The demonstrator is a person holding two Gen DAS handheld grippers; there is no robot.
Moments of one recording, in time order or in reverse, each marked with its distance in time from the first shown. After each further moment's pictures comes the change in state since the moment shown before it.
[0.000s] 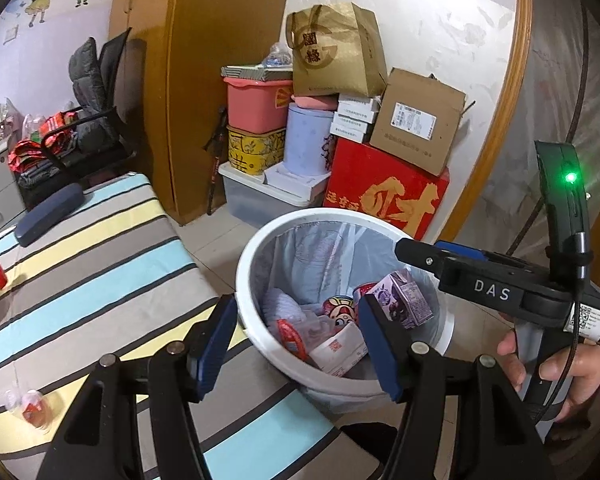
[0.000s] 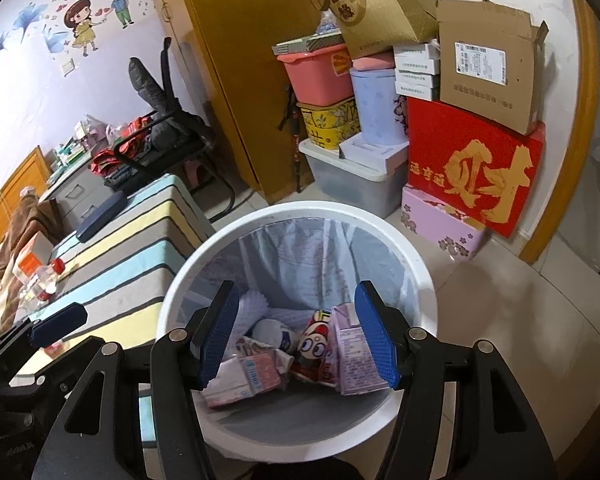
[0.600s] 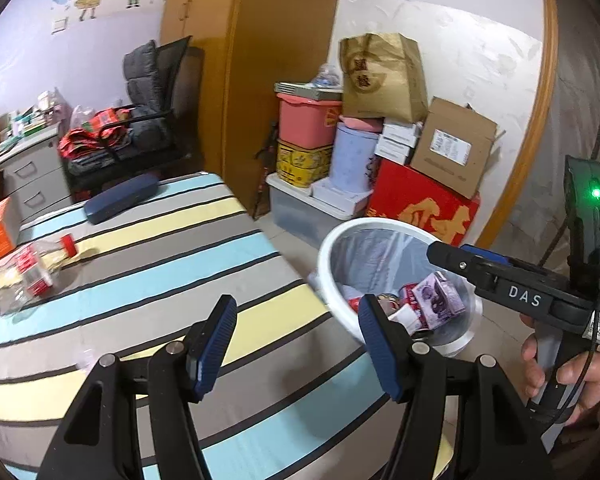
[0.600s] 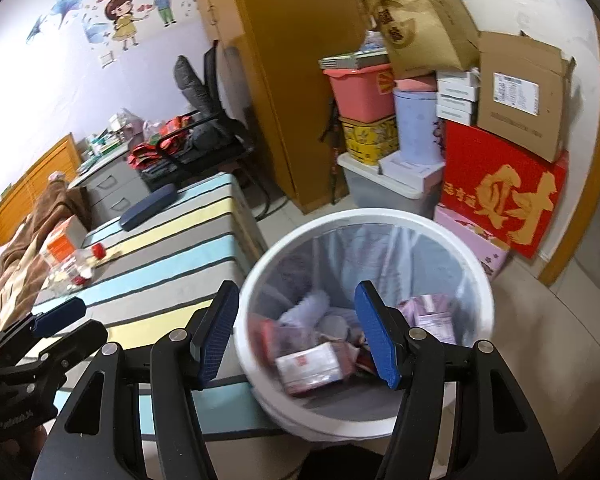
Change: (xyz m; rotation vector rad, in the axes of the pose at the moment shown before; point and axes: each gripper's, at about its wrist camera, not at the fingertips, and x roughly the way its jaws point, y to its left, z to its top) left arm -0.060 0.055 -0.026 -0.086 -0.066 0.112; right arm -0.015 0.055 -0.012 -0.078 -0.049 0.071
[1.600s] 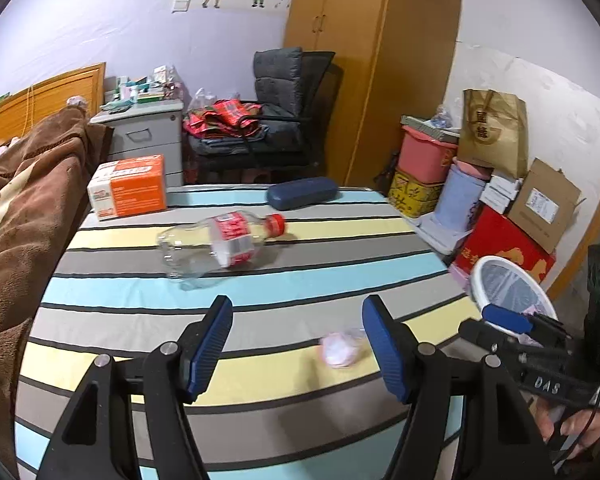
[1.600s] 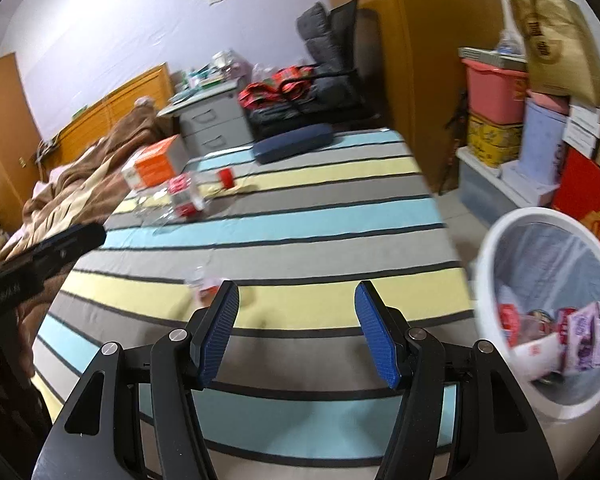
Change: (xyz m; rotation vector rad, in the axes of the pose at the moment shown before) left arm -0.079 0.174 -0.031 -0.202 -0.062 0.262; right arm 0.035 0.143 -0.038 -0.234 0.111 0.254
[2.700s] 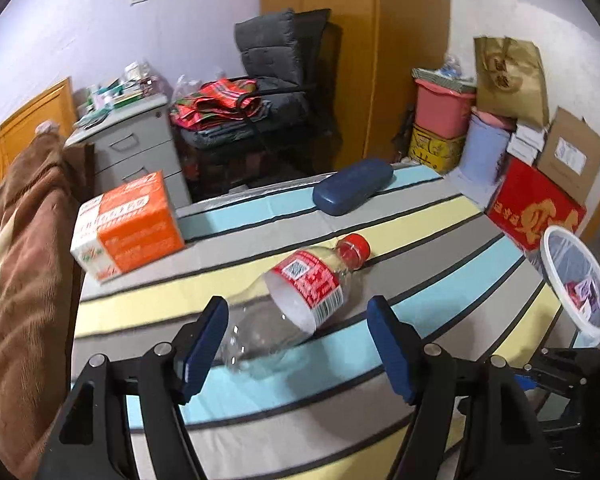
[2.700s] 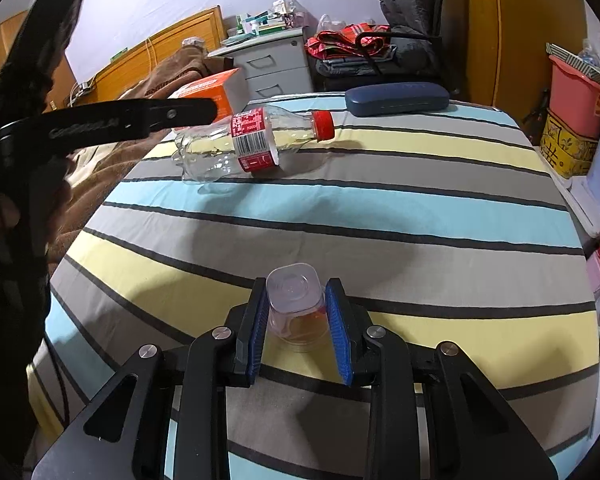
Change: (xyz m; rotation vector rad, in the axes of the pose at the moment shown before) left arm 0.092 0.050 0.065 0.208 0.139 0.020; right arm 0.066 0.060 0.007 -0.128 0.150 0.120
